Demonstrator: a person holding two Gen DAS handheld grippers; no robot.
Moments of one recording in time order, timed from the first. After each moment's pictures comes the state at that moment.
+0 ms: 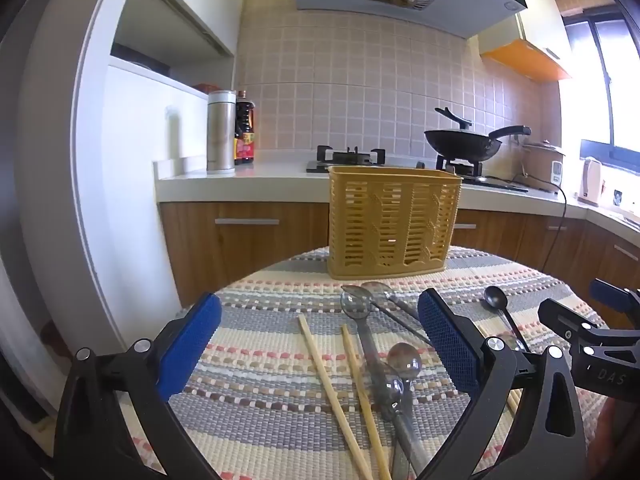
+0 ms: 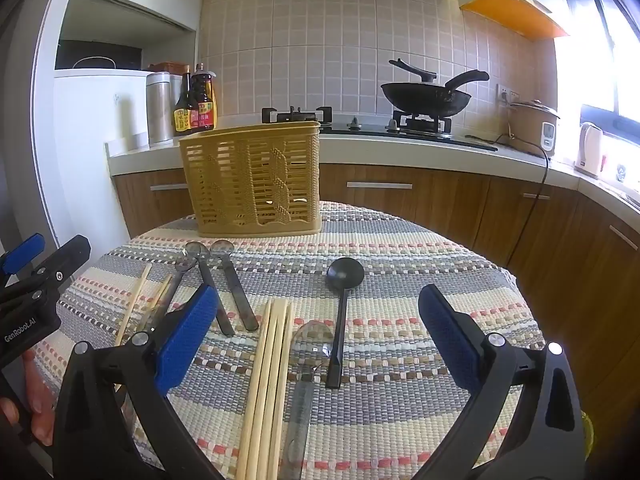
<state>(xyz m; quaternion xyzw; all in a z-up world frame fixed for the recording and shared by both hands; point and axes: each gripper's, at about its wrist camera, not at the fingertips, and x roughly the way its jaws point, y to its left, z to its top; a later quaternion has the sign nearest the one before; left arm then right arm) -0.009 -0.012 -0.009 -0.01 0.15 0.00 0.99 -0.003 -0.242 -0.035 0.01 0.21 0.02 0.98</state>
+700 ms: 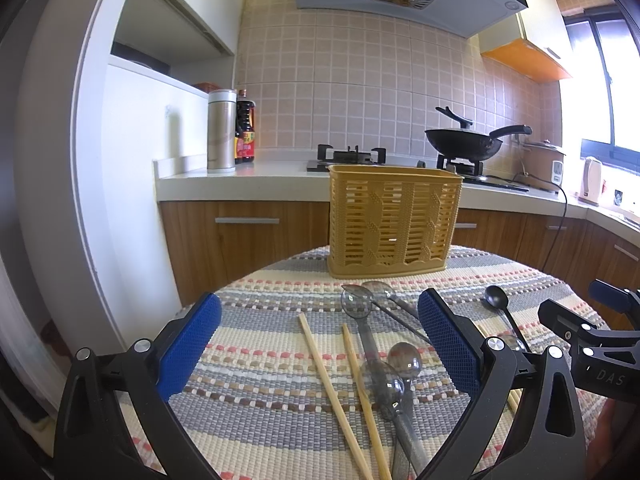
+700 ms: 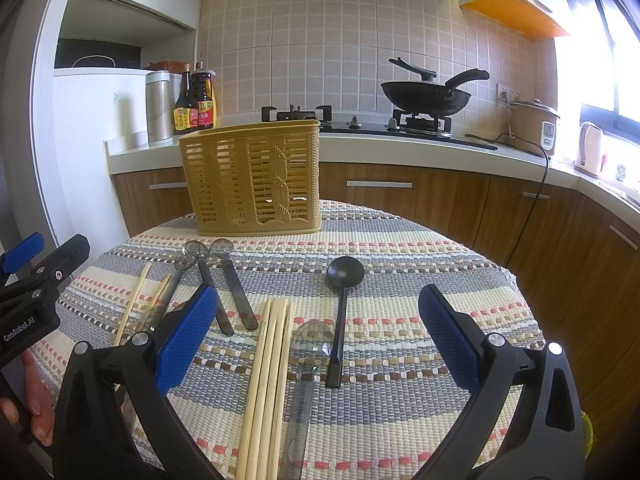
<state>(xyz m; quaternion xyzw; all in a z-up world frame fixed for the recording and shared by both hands) -0.008 -0.011 -0.007 -0.01 0.15 0.00 0.99 -0.002 -0.242 -0.035 0.01 0.21 0.02 0.98</state>
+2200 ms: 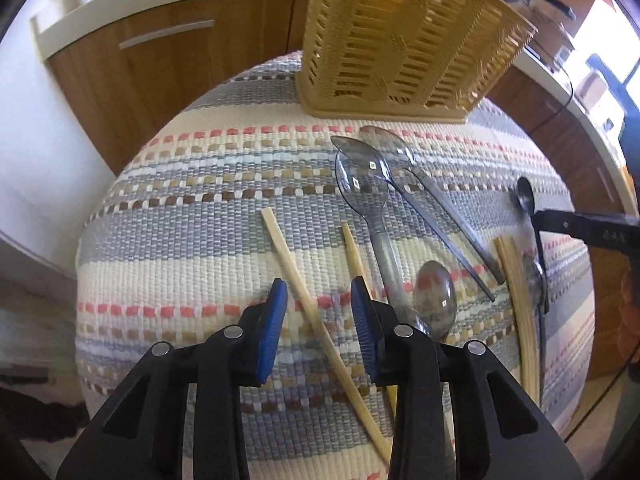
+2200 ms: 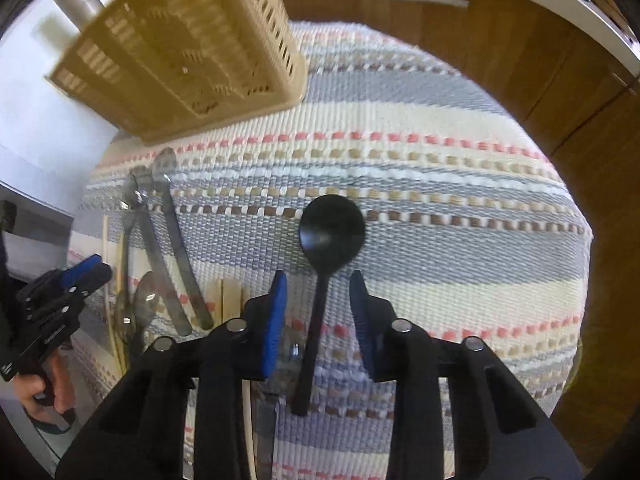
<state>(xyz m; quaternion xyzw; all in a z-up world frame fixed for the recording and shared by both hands) 0.145 0.000 -0.057 -0.02 0.54 -0.12 0.83 0.174 -0.269 -0.064 0.02 0.61 0.07 0.79</state>
